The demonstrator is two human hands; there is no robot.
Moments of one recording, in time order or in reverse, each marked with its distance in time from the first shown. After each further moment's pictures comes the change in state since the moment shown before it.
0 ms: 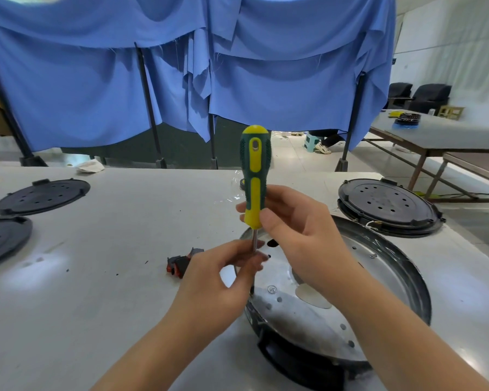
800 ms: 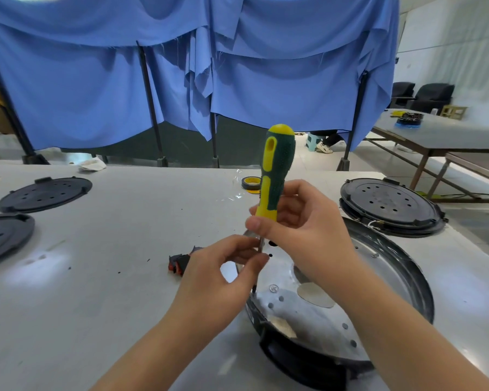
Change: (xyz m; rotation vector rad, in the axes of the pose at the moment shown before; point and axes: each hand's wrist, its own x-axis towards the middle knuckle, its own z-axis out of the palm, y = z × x) left_hand 0.001 0.003 0.000 -0.021 0.036 -0.023; right_hand 0.003 0.002 -0.002 0.001 0.097 0.014
